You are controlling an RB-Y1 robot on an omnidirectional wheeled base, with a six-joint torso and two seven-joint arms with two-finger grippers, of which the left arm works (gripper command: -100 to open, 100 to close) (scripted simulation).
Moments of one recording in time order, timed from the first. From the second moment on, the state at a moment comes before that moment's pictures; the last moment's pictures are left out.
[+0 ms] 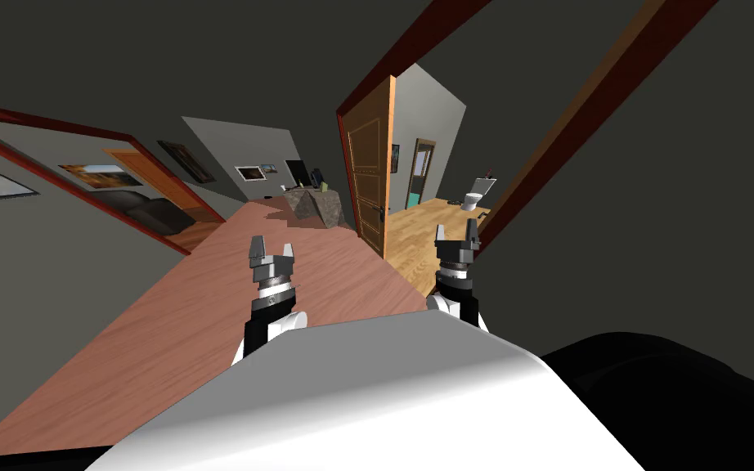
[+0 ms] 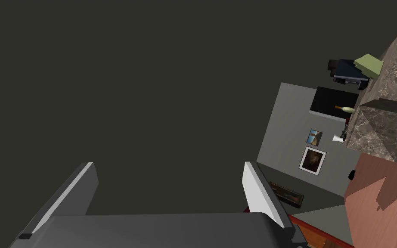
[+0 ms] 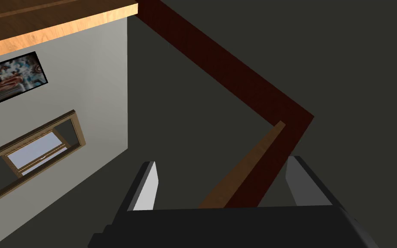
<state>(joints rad) 0.49 0.00 0.05 -2.24 0.08 -0.45 0.00</state>
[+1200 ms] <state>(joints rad) 0.34 0.06 -0.03 -2.01 0.12 -0.44 -0.02</state>
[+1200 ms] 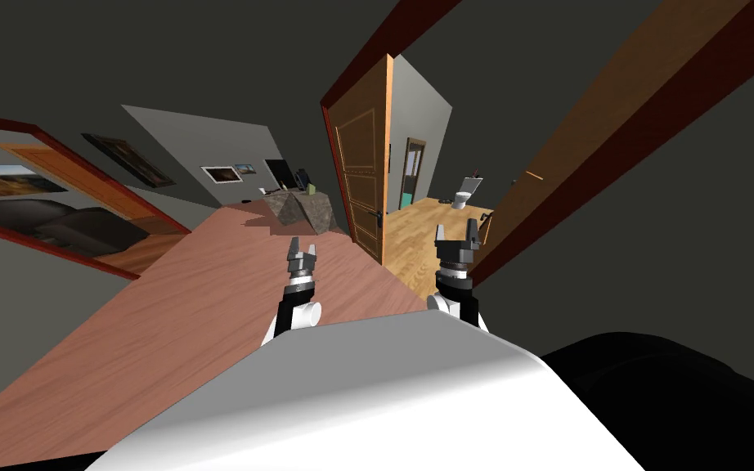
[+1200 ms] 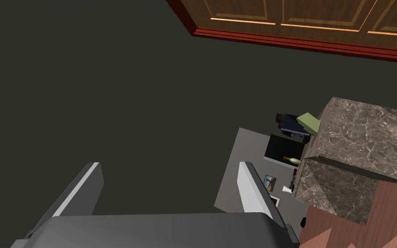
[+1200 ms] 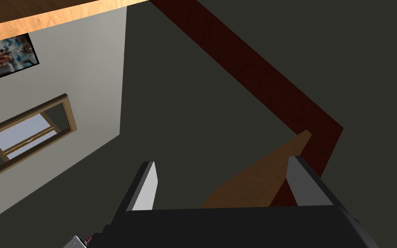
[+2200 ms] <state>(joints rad) 0.22 0.08 -0.10 -1.82 0.14 -0.43 -0.03</state>
